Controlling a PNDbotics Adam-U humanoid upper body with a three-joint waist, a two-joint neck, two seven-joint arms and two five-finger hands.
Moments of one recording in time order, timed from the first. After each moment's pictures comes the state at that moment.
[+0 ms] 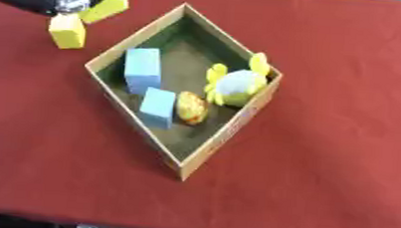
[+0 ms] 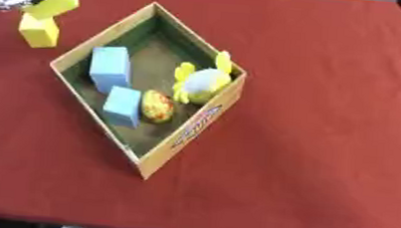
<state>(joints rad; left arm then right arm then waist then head) -0.93 0.64 -0.30 -1.64 -0.33 0.09 -0.51 -0.44 -0.72 -0.04 -1.98 0.11 0.04 -0.16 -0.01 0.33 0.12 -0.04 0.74</state>
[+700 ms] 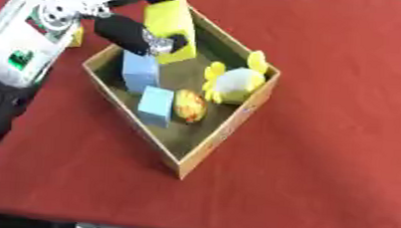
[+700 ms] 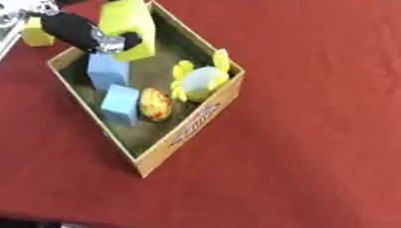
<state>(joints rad) -0.98 0.41 -0.39 -1.40 -0.57 -0.02 -0.54 -0.45 -0.69 -0.04 -1.98 0.10 0.04 -0.16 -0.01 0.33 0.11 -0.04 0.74</state>
